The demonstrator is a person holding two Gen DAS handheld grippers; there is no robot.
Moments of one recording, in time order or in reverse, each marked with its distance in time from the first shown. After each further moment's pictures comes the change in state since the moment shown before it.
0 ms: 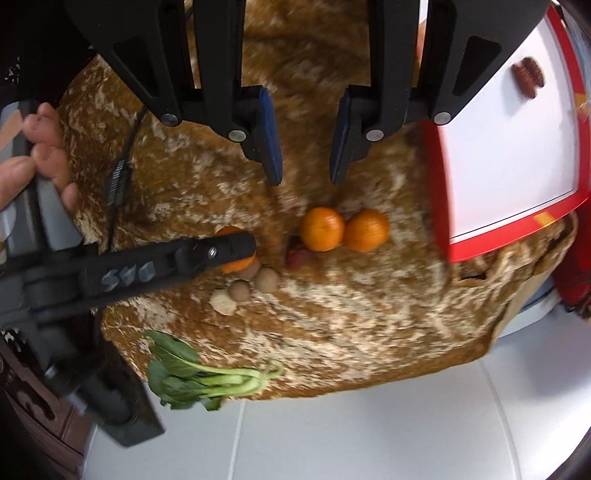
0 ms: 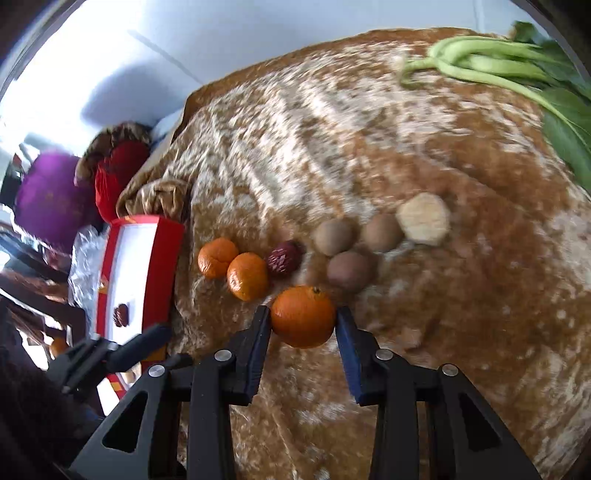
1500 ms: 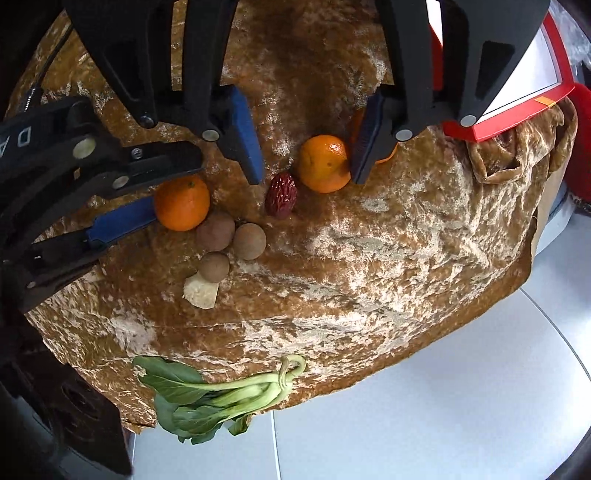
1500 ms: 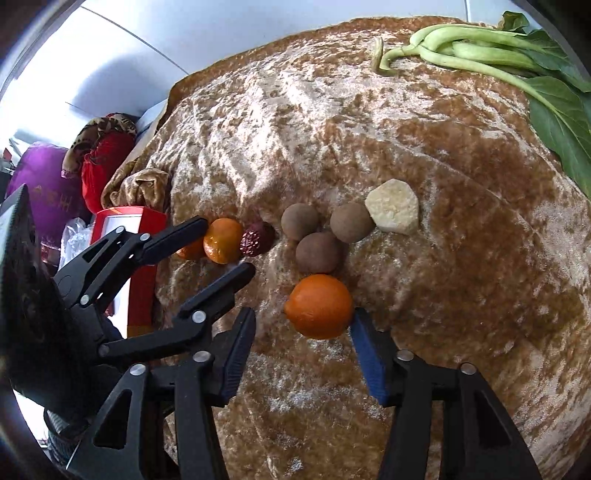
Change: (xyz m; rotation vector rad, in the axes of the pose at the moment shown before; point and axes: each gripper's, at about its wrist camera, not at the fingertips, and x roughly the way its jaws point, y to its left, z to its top) left arm 0.055 0.002 0.035 0.258 -0.037 0.061; right arm 0.005 -0.005 -0.001 -0.023 0.062 -0.046
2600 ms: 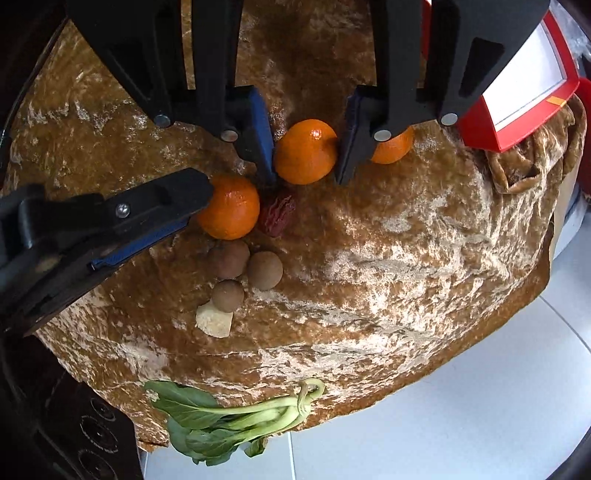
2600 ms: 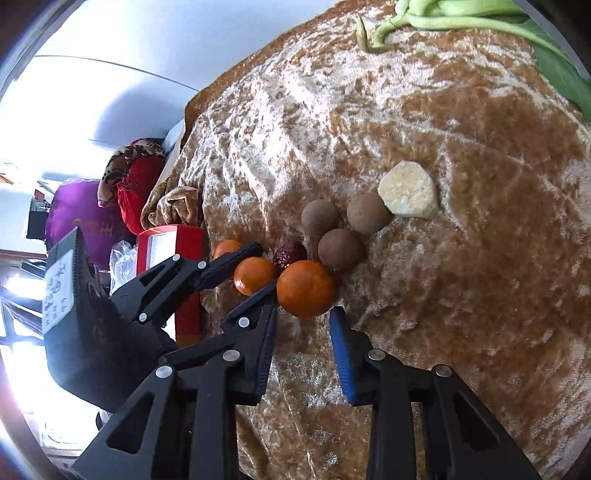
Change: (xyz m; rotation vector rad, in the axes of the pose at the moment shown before) left arm 0.005 -0.006 -0.004 0.023 0.063 -0.054; right arm 0.003 -0.014 0.004 0.117 0.024 0.231
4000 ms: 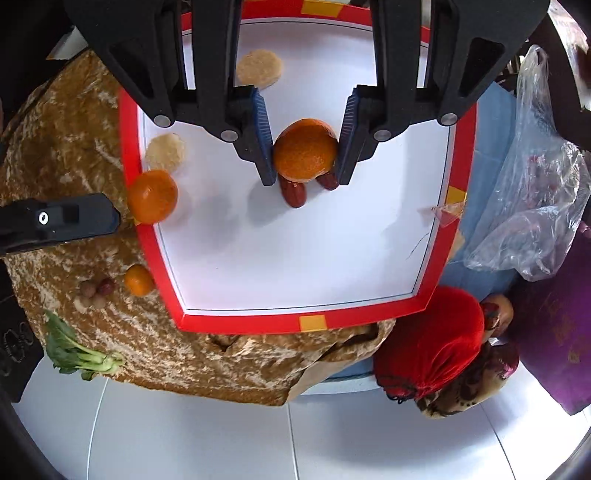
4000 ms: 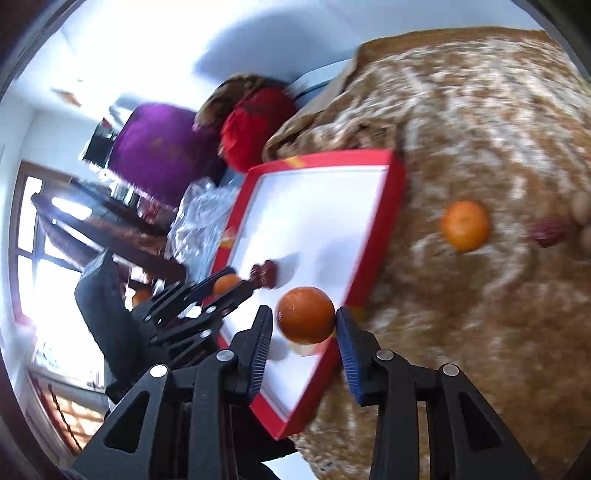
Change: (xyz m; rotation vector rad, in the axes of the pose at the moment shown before) left arm -0.124 0.115 -0.170 -0.501 0.022 0.295; right arm 0.057 0.146 -0.056 -0.305 0.040 0.194
